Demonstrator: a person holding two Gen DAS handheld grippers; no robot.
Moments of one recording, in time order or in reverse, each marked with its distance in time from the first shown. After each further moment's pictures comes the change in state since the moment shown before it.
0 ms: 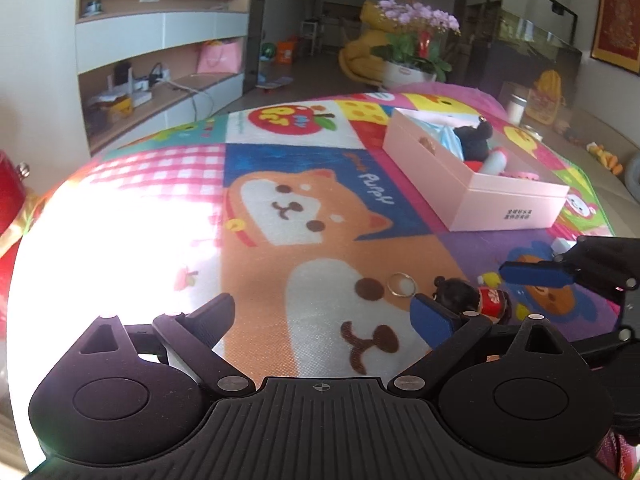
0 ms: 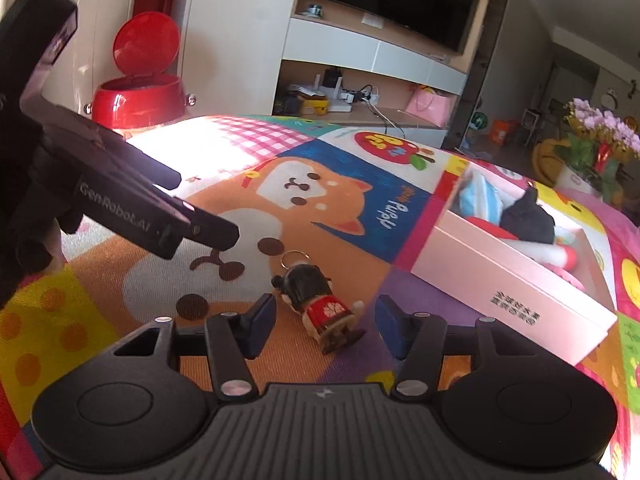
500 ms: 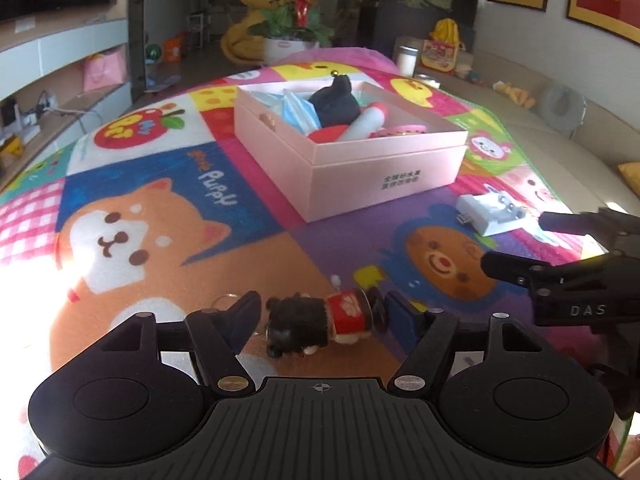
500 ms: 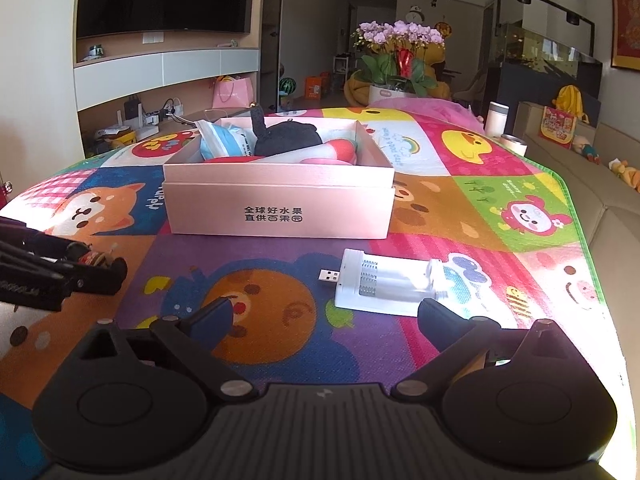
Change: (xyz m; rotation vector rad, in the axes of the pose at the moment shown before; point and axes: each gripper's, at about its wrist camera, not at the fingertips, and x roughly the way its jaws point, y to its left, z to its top) left arm 0.046 -0.084 0.006 0.250 0.056 -0.246; right arm -0.041 -0.095 -0.075 0.504 0.012 -0.402
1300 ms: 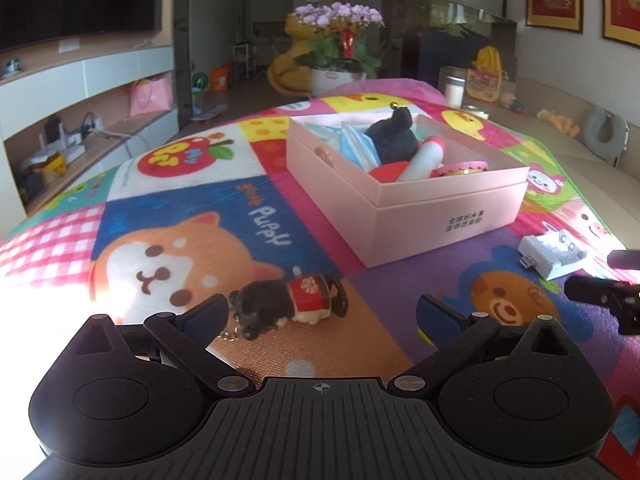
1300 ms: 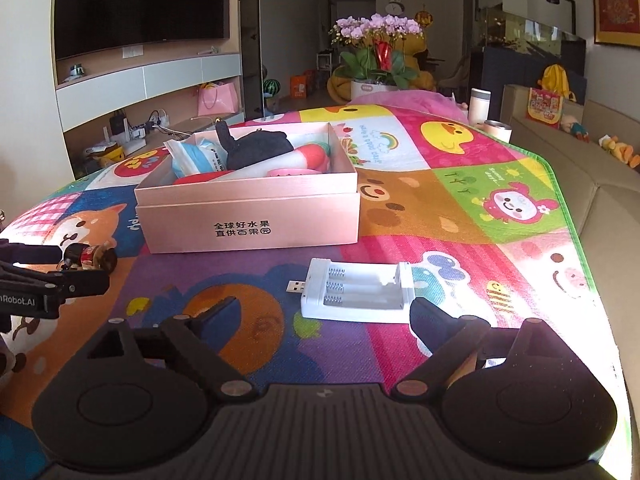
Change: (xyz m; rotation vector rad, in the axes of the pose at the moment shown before) left arm 0.025 0.012 0.013 -0.058 -0.093 0.163; right arm -0.002 -0.024 0.007 0.090 0.007 -0.018
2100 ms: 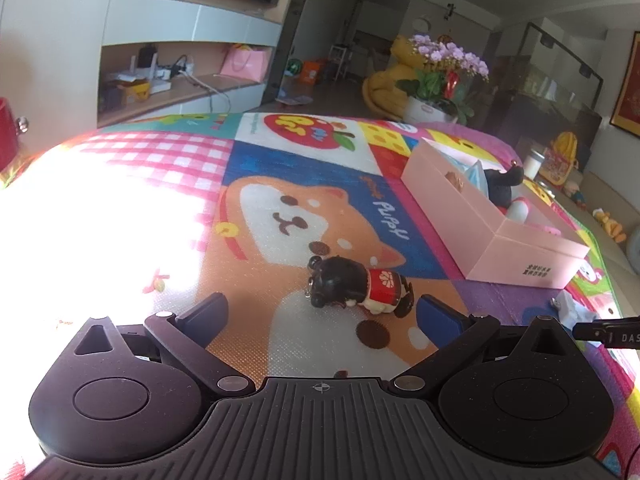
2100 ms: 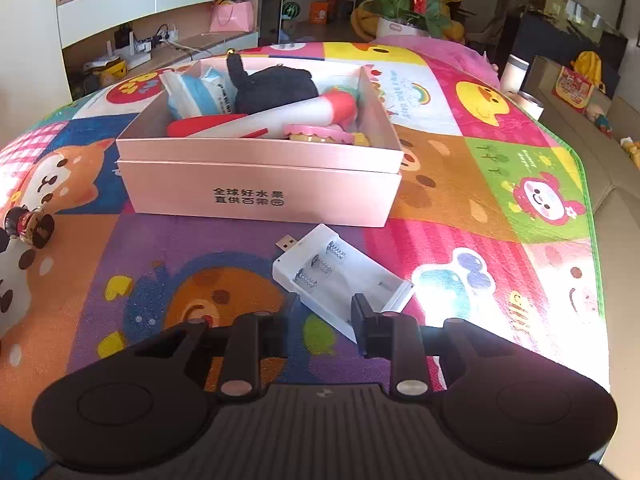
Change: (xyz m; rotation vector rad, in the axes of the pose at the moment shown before) left arm -0.040 0.076 -0.035 -0.335 -0.044 0.092; right arm 0.049 0.016 0.038 -0.124 0.244 -0.015
